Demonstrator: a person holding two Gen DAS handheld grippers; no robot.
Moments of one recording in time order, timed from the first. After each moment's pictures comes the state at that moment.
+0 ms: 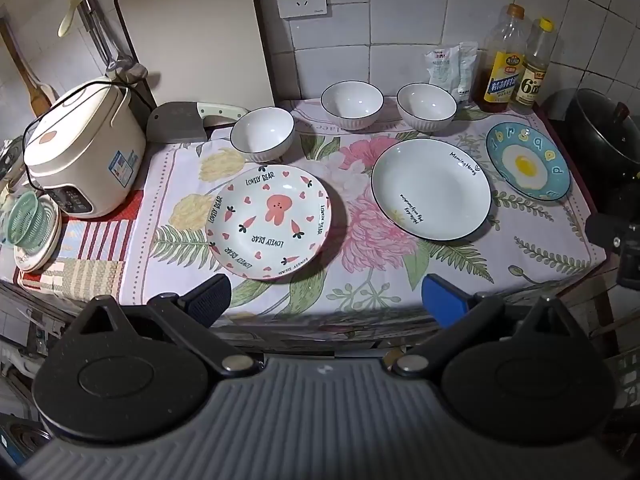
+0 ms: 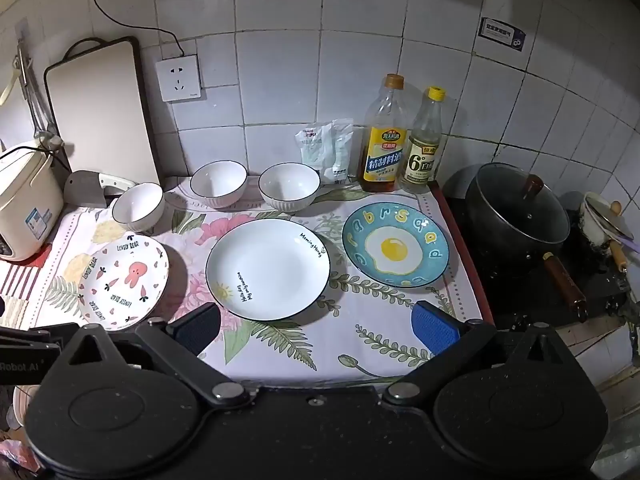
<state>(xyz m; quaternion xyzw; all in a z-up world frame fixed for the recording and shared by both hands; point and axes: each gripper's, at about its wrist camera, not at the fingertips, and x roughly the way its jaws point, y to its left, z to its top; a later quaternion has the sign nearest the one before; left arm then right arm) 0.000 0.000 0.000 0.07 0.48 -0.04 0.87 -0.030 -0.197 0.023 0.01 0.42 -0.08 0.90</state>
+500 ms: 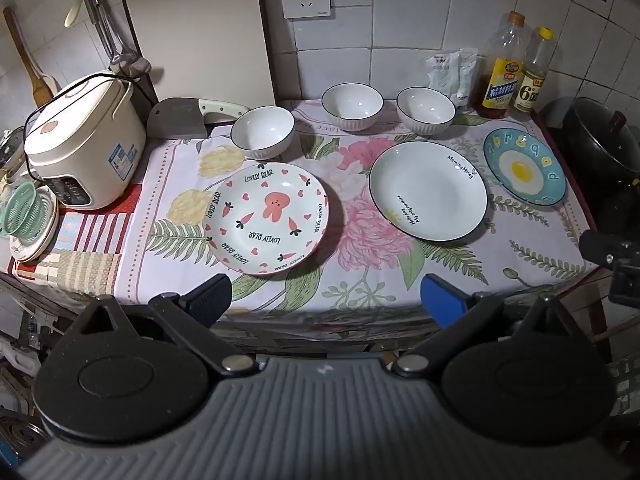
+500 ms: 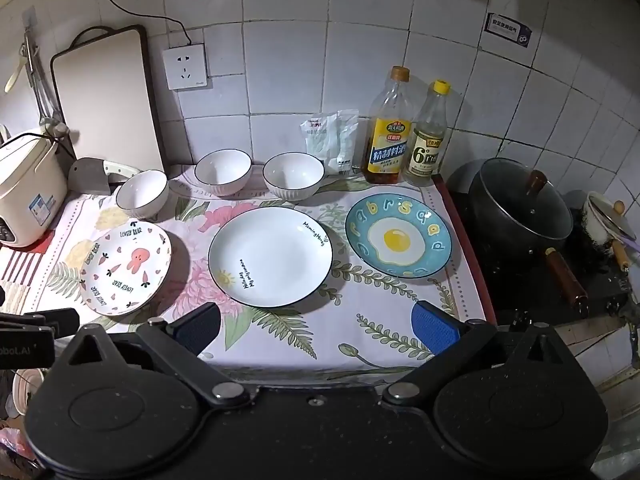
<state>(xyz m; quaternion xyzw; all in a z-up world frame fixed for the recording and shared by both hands) -0.015 -0.005 -0.002 0.06 0.47 -0.05 0.88 -0.036 -0.195 0.019 0.00 0.43 -0.07 0.90</state>
